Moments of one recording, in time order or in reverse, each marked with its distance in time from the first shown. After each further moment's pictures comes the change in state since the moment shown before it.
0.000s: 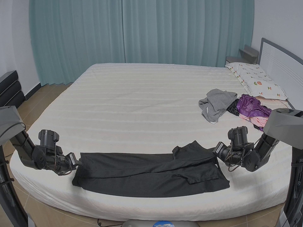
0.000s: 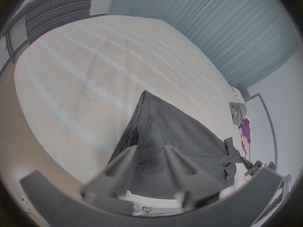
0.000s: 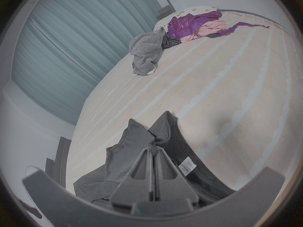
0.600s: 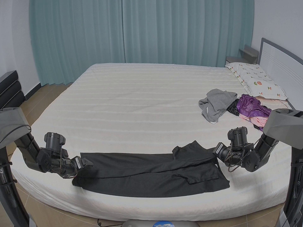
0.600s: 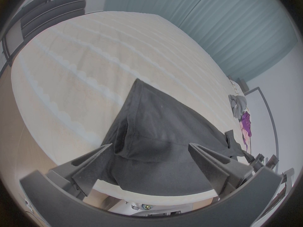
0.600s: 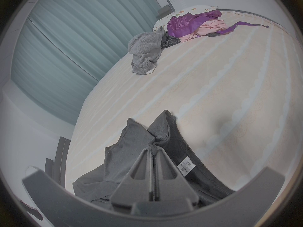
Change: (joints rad) left arm -0.063 0.022 0.014 -0.016 0.013 -0.008; right arm -0.001 0.006 0.000 0.000 0.000 0.000
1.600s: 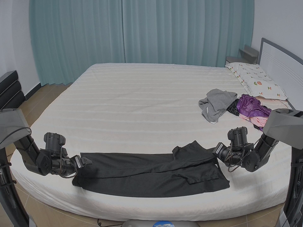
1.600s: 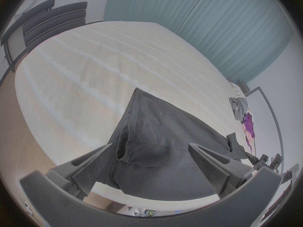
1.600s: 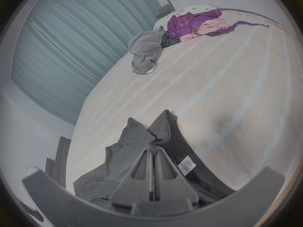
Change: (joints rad) left arm -0.021 -0.017 0.047 -0.095 0.075 0.001; right arm 0.000 0.000 0.000 0.000 0.006 0.001
